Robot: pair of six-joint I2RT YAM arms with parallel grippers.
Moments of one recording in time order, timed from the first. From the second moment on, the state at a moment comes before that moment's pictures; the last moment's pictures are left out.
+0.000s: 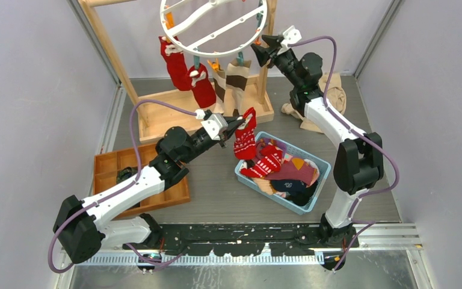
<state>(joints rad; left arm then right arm) -0.79 1.14 0.81 0.58 0.22 0.20 0.32 1.79 1.51 0.69 -0.40 -0.10</state>
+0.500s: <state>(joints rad) -0.79 1.14 0.81 0.58 0.22 0.20 0.29 1.80 1.53 0.79 -0.56 0.00</state>
